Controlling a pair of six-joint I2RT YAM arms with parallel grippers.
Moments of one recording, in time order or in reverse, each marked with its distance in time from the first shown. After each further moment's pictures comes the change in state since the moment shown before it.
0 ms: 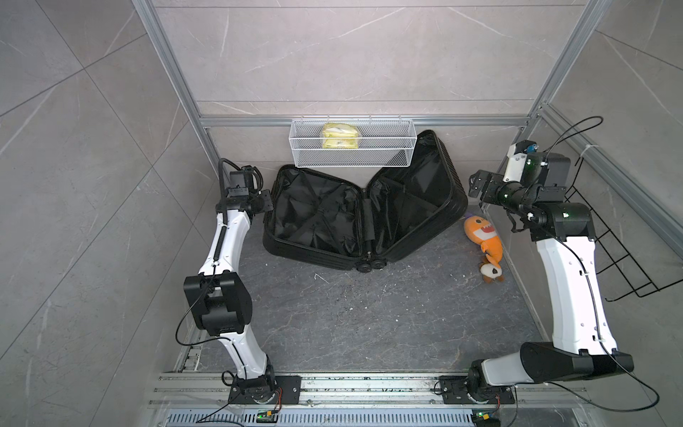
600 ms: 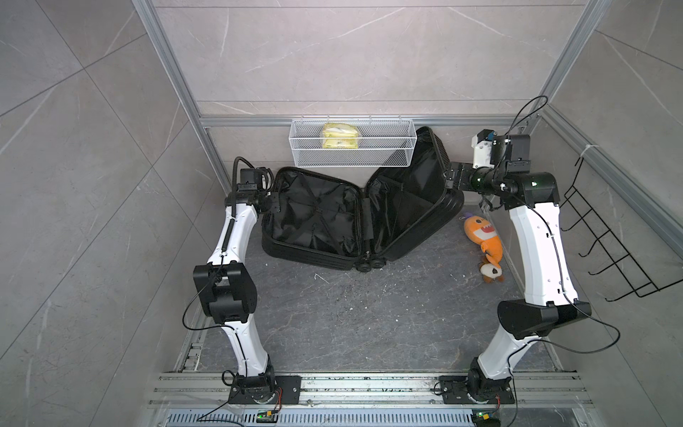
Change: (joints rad) left arm -0.047 0.085 0.088 -0.095 -0.019 0.122; right arm 0.091 0.324 0.391 -0.181 -0.043 -0.048
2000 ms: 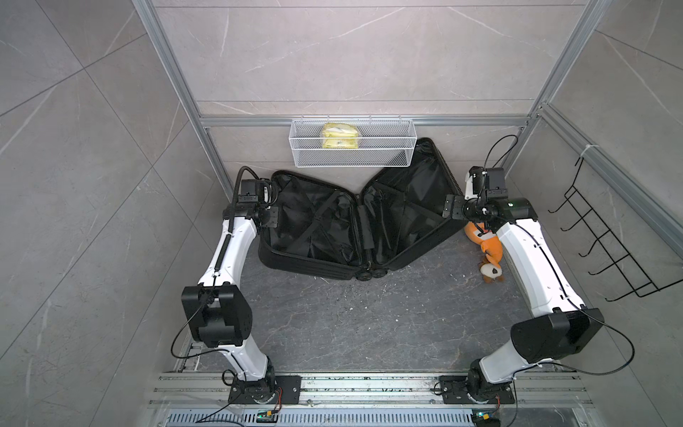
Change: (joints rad) left arm -0.051 -0.267 -0.261 -0.043 -0.159 0.159; right arm -0.003 -0.230 -0.640 0.208 0.188 0.028
